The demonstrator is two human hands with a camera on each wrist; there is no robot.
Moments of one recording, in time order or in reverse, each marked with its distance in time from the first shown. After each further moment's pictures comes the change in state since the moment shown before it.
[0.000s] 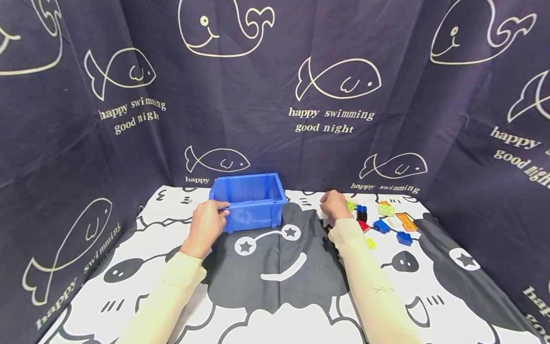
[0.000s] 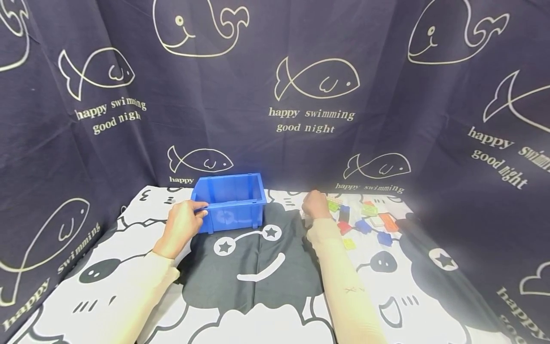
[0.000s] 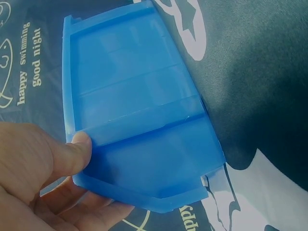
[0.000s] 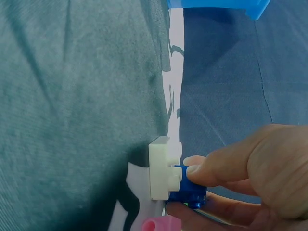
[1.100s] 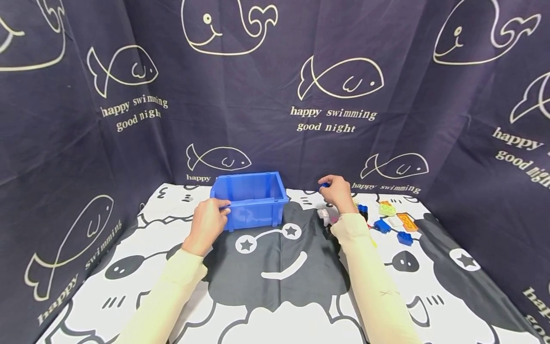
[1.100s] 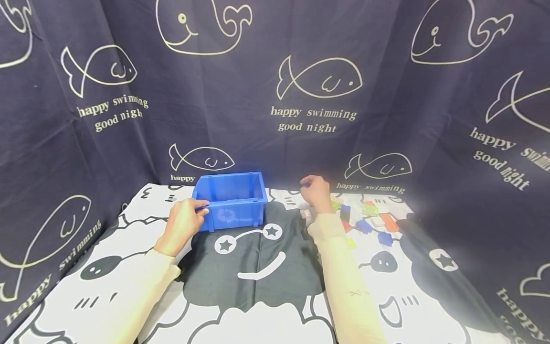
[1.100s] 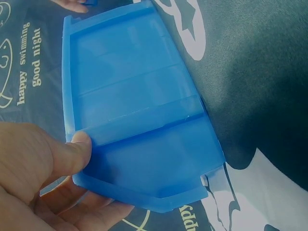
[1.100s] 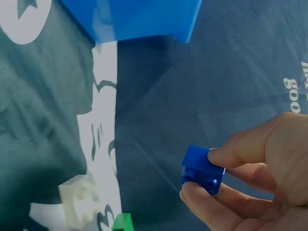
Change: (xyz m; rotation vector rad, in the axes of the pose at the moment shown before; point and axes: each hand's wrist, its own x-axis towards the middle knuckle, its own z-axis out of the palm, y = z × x) left_hand 0.001 -0.002 0.000 0.003 0.005 0.021; right_hand -0.008 -0.032 -0.031 0.149 0.202 -0.075
